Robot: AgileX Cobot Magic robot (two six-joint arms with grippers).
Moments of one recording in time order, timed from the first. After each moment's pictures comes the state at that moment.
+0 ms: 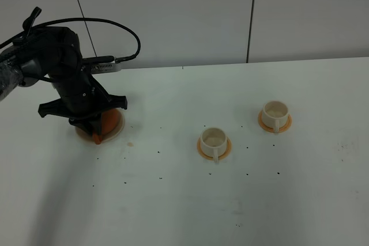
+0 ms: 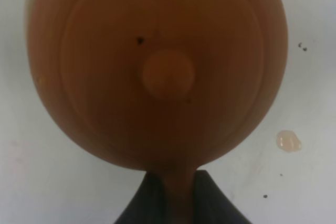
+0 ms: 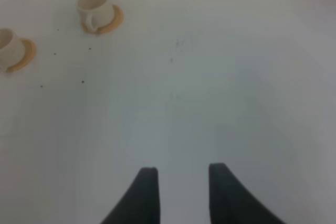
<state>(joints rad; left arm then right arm) -0.16 2.26 -1.83 0.05 1.06 -0.22 0.12 -0.01 -0.49 -0.01 1.07 0.08</state>
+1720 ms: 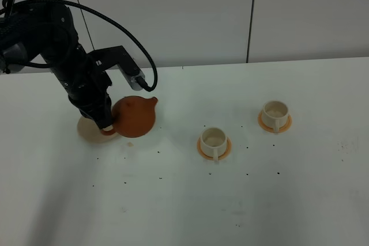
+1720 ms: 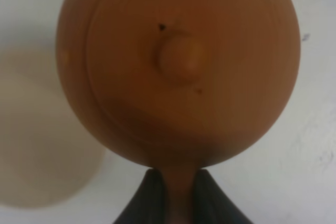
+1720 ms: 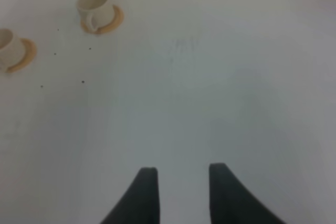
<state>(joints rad) -0.20 2.13 -1.83 -0.09 1.19 0.96 0.12 -0.01 -0.49 -0.01 1.07 0.08</state>
